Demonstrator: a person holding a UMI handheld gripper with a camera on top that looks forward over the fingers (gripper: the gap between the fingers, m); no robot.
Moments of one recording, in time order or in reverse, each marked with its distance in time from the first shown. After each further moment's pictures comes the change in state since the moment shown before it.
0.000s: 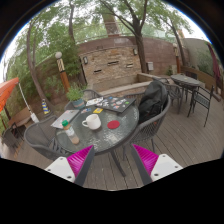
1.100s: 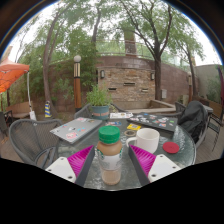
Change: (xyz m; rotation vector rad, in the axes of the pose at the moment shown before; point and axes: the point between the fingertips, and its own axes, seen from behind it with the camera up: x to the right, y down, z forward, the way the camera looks) arm -0.268 0.003 0.308 0.272 -0.016 -0.202
